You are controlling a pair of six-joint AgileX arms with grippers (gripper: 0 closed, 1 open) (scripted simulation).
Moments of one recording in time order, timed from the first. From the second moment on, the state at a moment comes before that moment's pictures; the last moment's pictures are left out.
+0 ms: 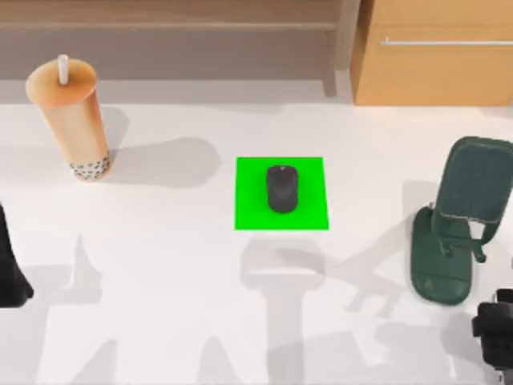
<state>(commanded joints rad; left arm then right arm) 0.00 0.00 0.00 0.00 0.00 0.00 0.29 1.31 0.63 -0.89 0.00 0.42</state>
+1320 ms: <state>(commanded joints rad) 0.00 0.00 0.00 0.00 0.00 0.00 0.87 1.10 0.75 -0.59 0.84 0.76</state>
